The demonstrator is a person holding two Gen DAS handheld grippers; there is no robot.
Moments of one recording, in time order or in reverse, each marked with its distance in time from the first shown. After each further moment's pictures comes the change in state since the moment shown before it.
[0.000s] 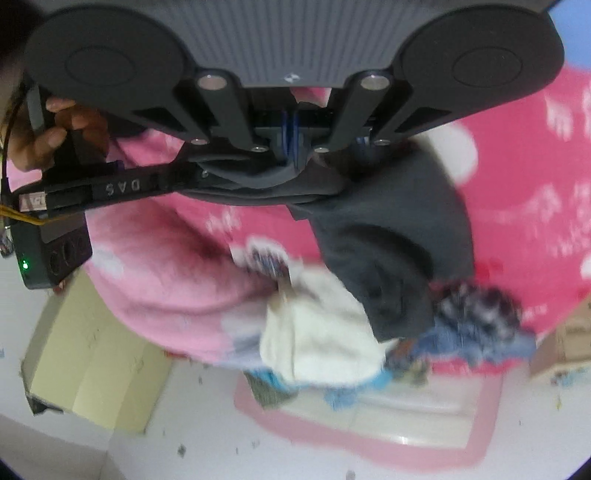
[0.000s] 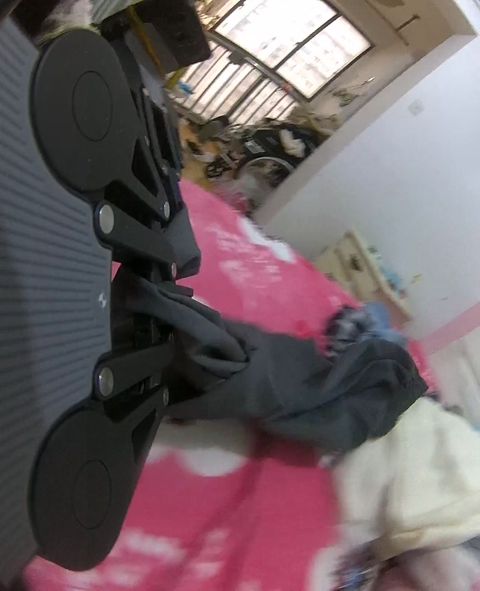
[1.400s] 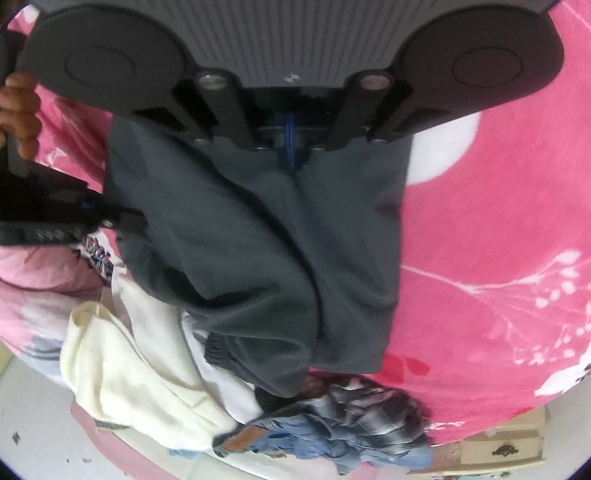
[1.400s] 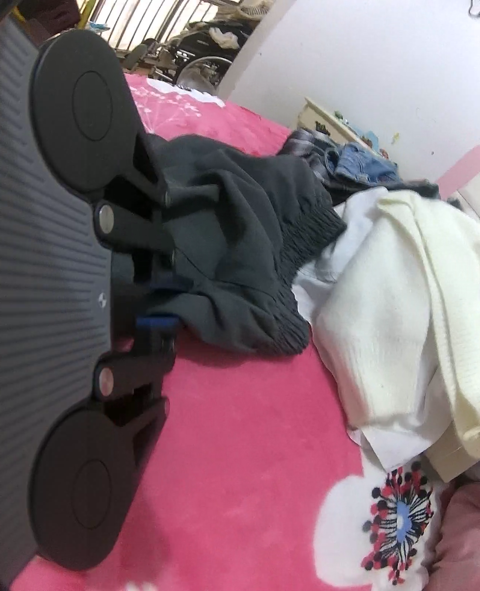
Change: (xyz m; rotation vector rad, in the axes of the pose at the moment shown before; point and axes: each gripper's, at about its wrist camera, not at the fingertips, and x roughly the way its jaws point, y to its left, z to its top) left arm 0.183 0.111 0.045 -0.324 0.084 0.309; right arm 0.135 -0.166 0.105 0.241 -0.069 -0.229
